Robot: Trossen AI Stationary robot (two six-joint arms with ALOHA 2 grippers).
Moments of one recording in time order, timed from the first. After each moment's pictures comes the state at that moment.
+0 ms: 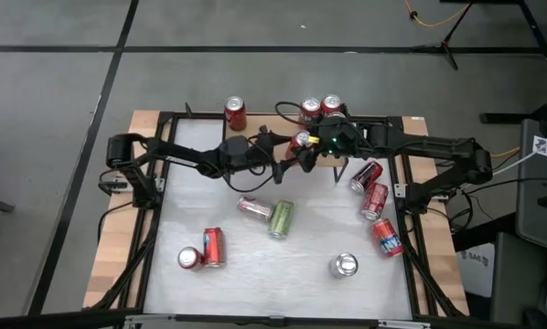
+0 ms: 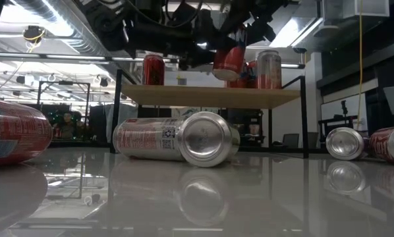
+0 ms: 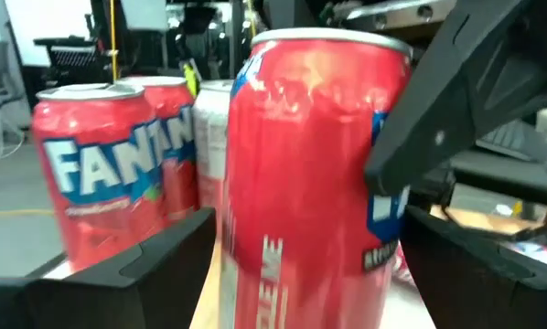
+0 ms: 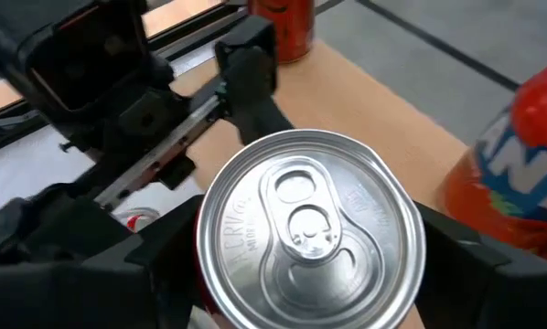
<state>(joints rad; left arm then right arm) 0.20 1.70 0.90 0.82 -0.14 -0.04 -0.14 1.43 1.36 -0.58 0.26 0.36</state>
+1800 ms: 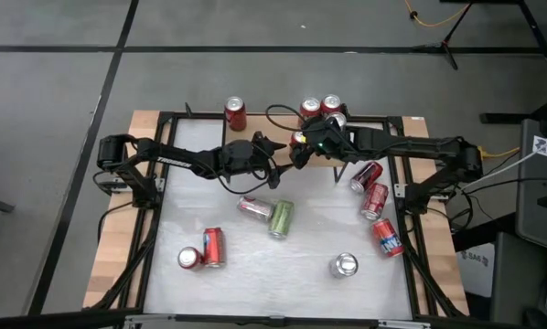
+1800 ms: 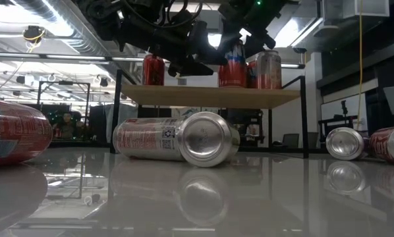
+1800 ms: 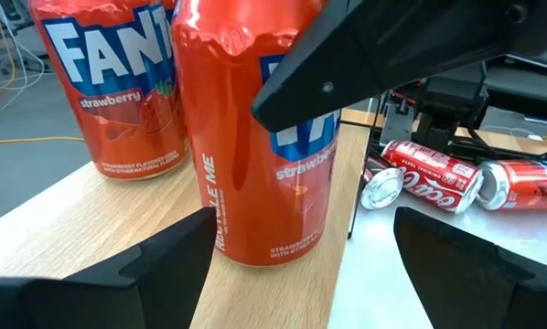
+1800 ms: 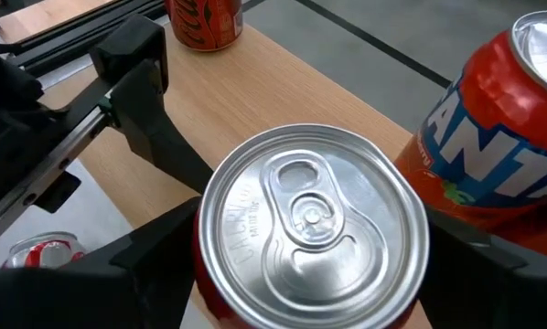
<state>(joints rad) 0.16 1.64 0.90 0.52 -0.23 -0.08 -0.14 1.52 1.36 -0.60 0.43 0.41</state>
